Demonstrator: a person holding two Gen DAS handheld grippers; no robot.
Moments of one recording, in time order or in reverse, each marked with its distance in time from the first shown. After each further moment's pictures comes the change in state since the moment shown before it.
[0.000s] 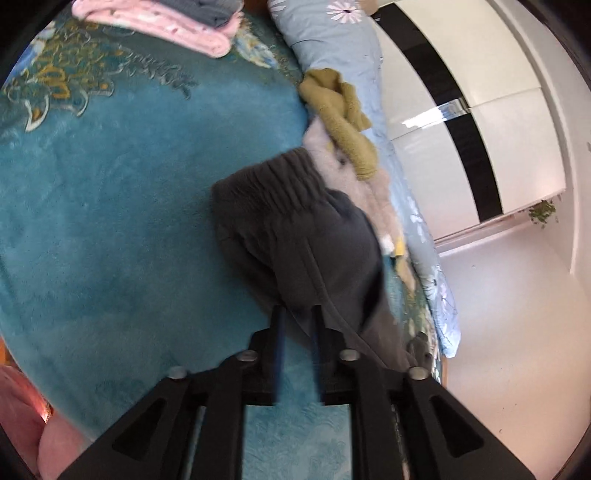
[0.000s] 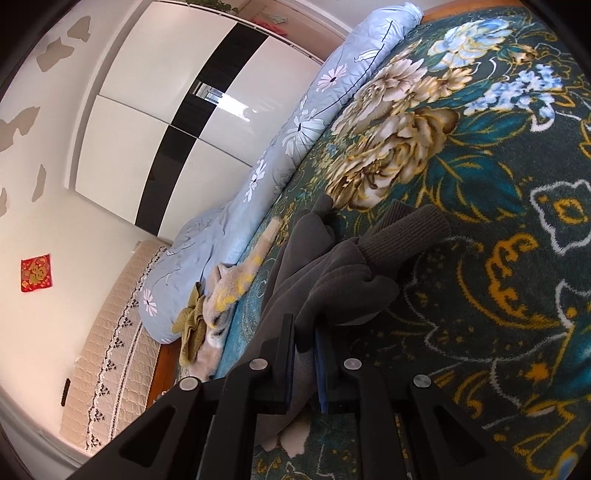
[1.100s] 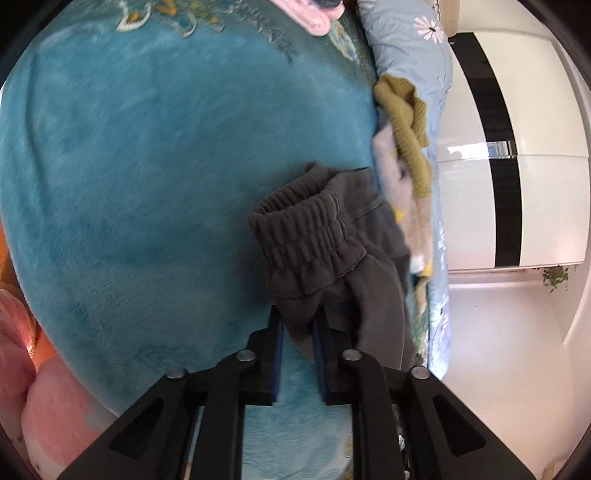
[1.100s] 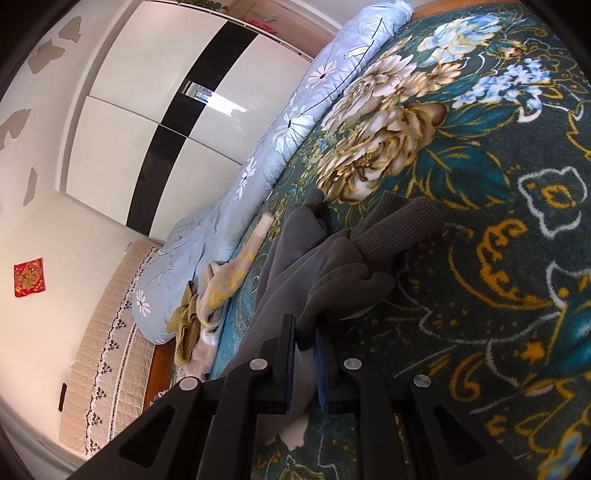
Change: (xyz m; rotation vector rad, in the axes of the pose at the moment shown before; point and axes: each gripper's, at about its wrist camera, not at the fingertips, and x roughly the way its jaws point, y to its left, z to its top) left arm 0.003 0.056 -0.059 -0.277 0.063 0.058; right arm -0.004 0.004 -0.007 0.025 0.008 -0.049
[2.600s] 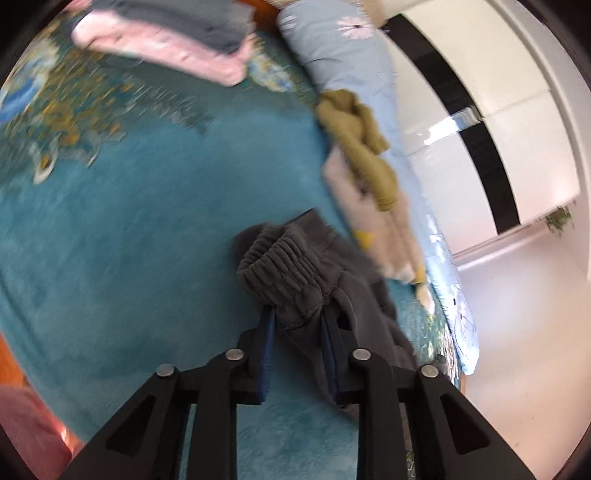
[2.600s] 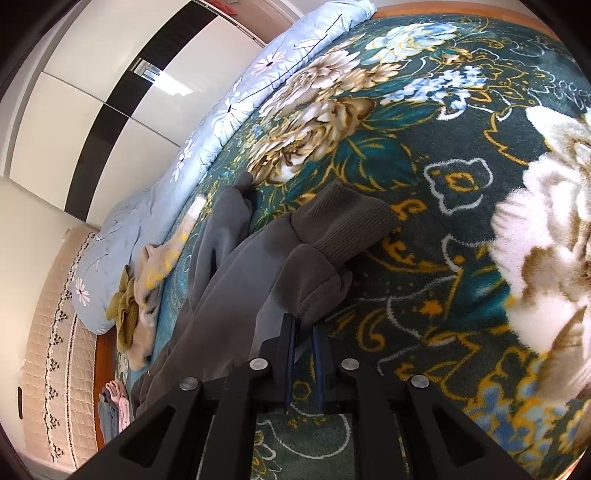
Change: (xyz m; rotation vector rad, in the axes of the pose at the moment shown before) left arm 0.017 -0.067 0.090 0.264 -0.121 0.059; right arm -0.027 -0.009 -0.006 -0.009 0.079 -0.281
